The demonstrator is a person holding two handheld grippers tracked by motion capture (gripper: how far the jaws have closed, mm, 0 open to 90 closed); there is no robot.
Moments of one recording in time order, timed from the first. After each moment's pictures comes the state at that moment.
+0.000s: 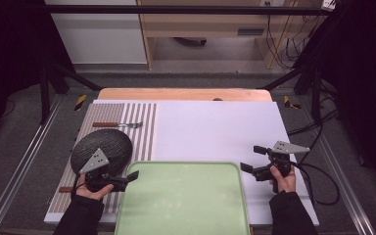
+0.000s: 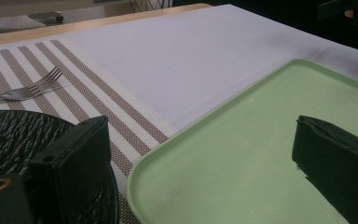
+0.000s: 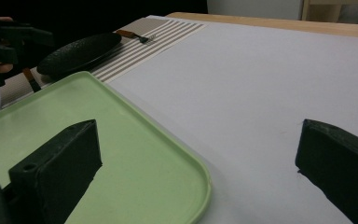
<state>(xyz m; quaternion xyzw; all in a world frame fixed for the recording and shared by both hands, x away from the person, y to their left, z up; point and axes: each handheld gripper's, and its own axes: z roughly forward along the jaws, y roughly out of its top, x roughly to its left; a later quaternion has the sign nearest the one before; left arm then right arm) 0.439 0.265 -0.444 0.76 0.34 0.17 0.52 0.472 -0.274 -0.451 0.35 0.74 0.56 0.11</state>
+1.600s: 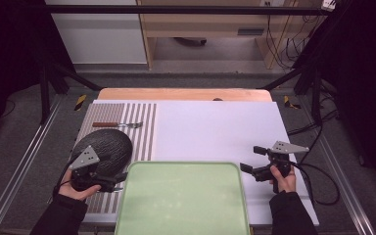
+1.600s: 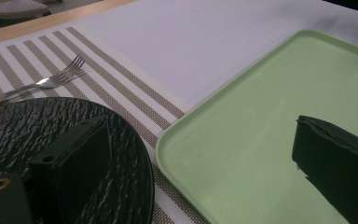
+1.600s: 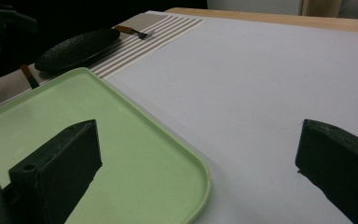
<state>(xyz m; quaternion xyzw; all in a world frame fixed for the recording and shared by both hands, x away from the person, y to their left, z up) 0.433 0.290 -0.414 0.81 0.33 0.17 0.46 0.472 -0.273 -0.451 0.35 0.75 0.56 0.10</state>
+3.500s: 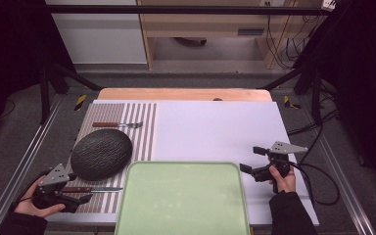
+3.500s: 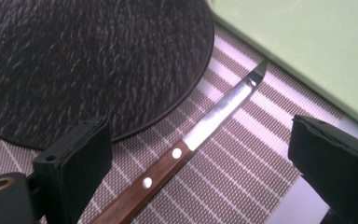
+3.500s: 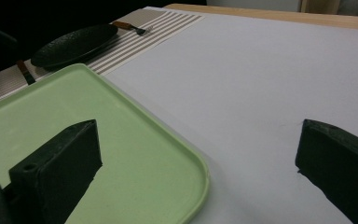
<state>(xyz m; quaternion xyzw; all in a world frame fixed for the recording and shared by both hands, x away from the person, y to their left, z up) 0.397 0.375 -0.433 0.87 0.35 0.15 0.33 0.473 -0.272 -0.453 0.35 0.75 0.55 0.11</state>
